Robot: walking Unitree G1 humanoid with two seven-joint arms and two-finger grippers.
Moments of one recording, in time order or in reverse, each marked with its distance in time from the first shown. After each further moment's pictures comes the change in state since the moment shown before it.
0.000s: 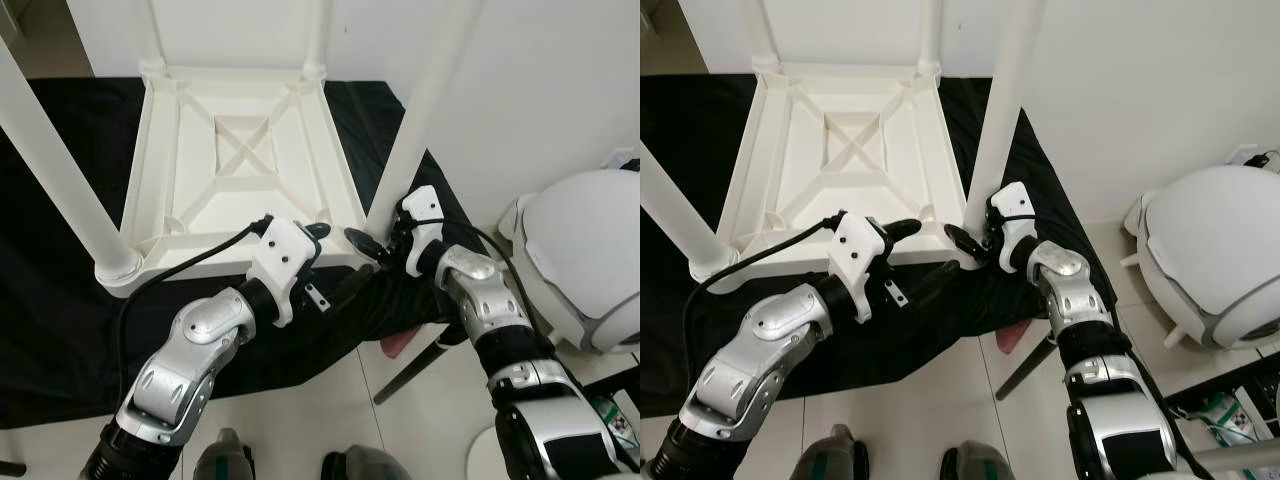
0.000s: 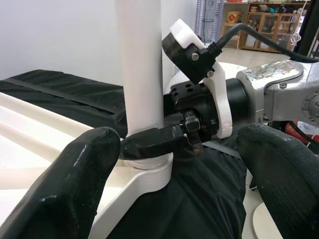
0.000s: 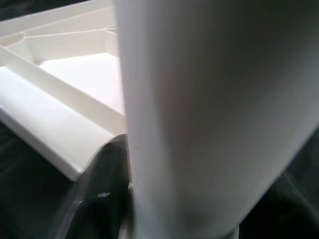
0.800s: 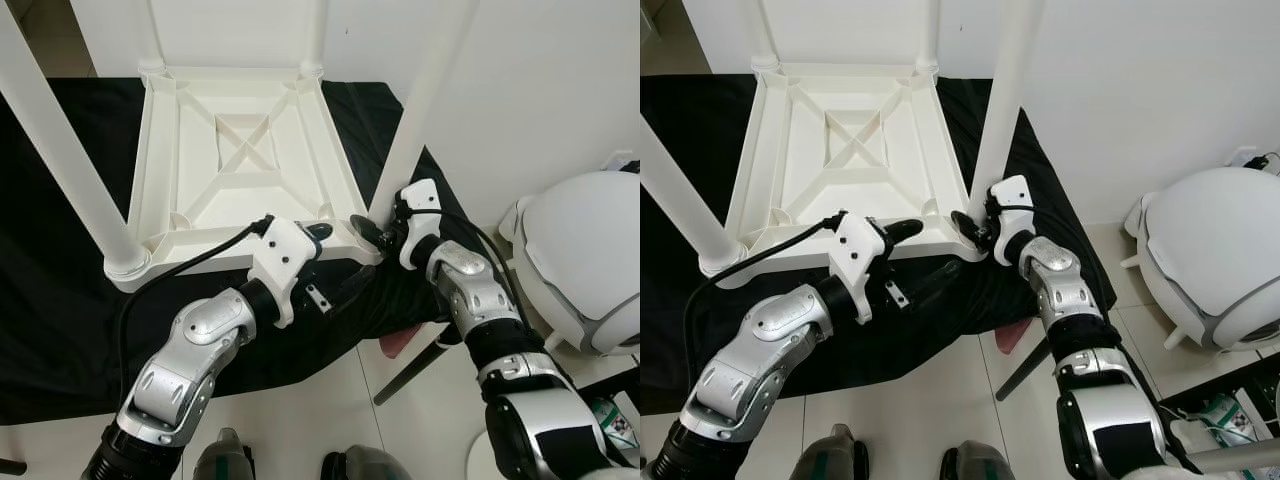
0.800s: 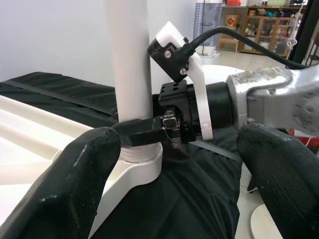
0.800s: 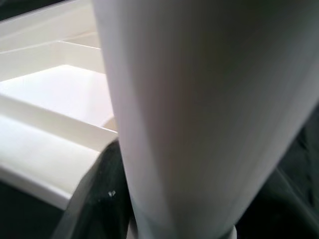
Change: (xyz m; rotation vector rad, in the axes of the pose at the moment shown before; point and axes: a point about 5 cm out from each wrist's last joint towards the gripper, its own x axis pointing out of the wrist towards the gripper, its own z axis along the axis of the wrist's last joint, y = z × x) left arm -0.001 -0.001 0.001 -0.006 -0.008 0.006; right arm 0.006 0.002 0.003 0.084 -0.014 -0.265
